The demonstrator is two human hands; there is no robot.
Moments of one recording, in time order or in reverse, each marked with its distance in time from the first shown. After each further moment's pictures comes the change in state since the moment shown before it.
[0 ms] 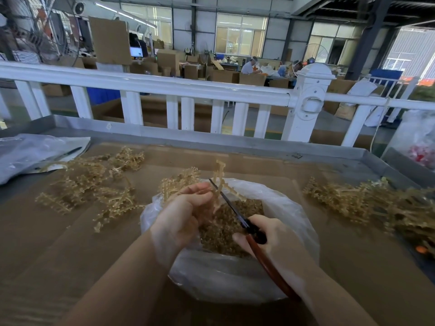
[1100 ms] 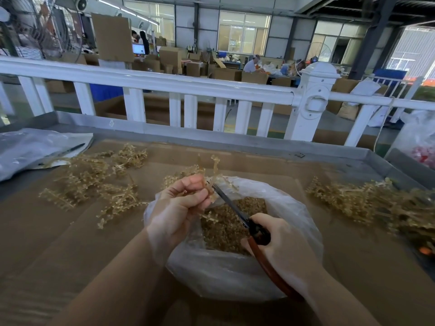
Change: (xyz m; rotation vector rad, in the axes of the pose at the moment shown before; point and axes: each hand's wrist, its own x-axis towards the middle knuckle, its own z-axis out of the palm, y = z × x) left_hand -0.003 0.004 -0.014 -0.043 -0.052 0.179; right_hand -0.004 0.000 0.001 -0.131 0.043 -0.043
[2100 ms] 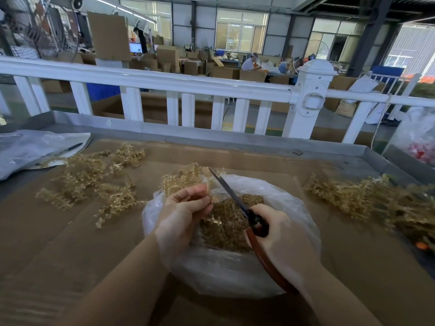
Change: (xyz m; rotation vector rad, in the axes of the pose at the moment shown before) left_hand 0.006 -0.020 -0.005 0.070 0.107 -0.051; right_hand -0.003 -0.009 -0.005 0.074 0.103 -0.031
